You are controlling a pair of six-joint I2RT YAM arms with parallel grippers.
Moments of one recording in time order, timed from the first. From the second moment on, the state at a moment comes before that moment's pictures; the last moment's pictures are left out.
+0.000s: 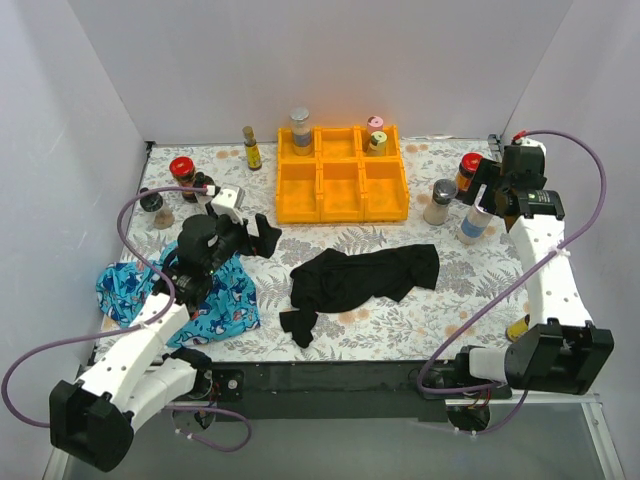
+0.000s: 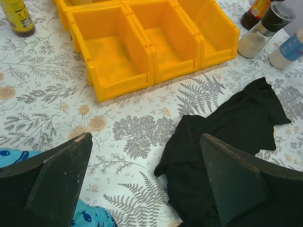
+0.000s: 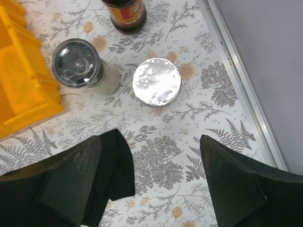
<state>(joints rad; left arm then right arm) -0.38 0.93 0.70 -0.01 0.15 -0.20 -0.01 1.26 1.27 -0.72 0.23 0.25</state>
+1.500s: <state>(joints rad) -0.42 0.79 0.66 0.08 0.04 -0.22 -0.19 1.64 1.41 -0.67 -0.01 0.15</state>
